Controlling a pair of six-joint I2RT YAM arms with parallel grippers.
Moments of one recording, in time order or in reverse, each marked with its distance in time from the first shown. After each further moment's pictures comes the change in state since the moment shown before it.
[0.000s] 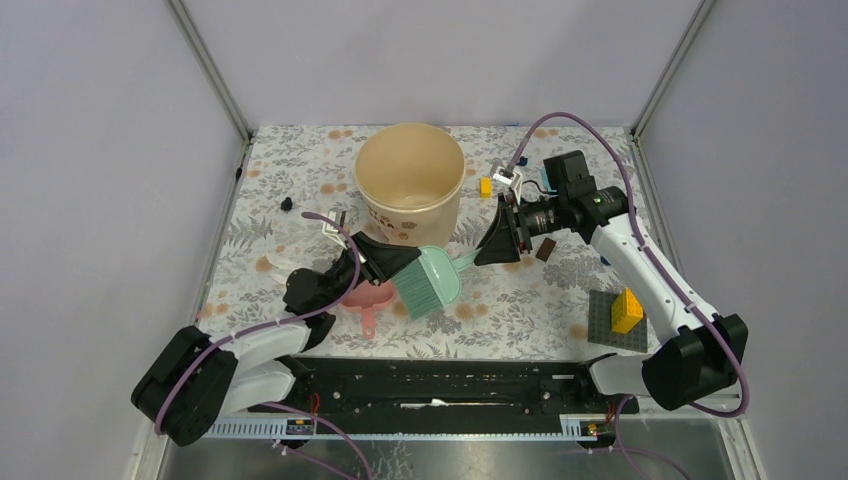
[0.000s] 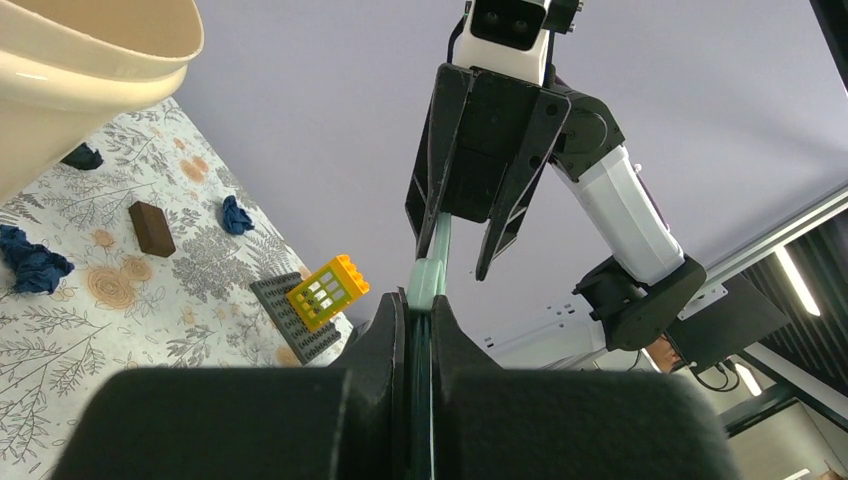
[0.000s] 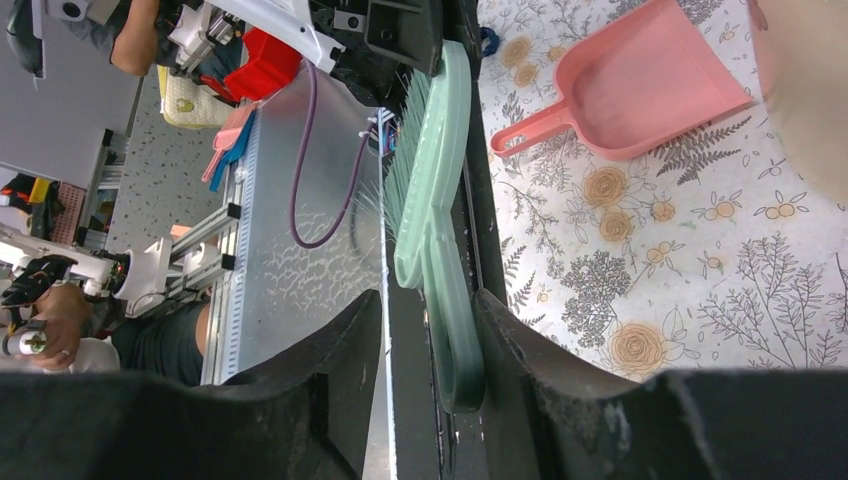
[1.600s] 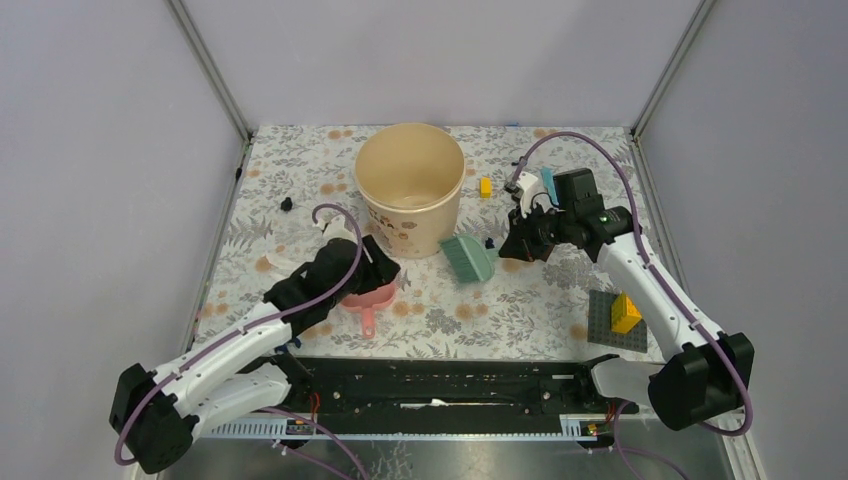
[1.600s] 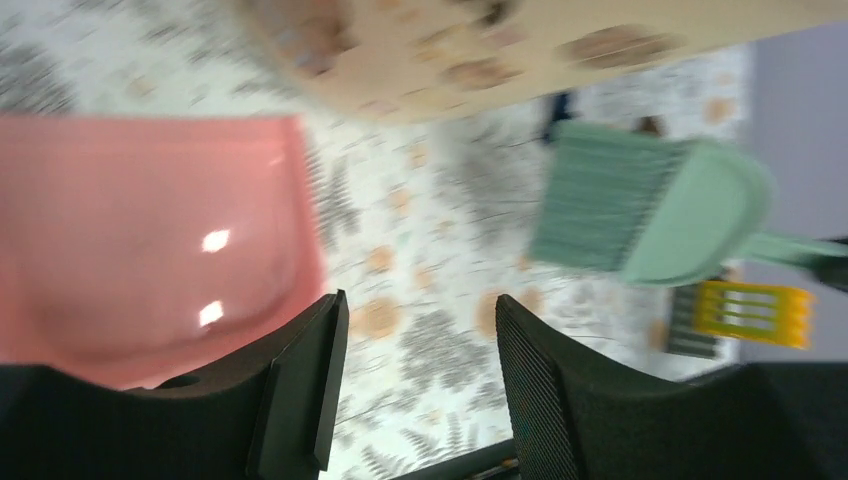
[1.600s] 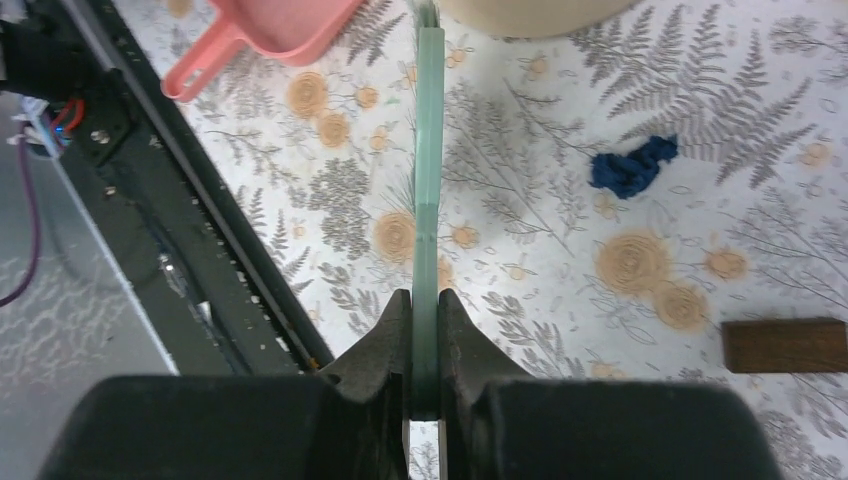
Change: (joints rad) left arm -0.132 -0.222 0.387 -1.519 -0.587 0.322; right arm -0.038 -0.097 -0.164 0.085 0.568 -0.037
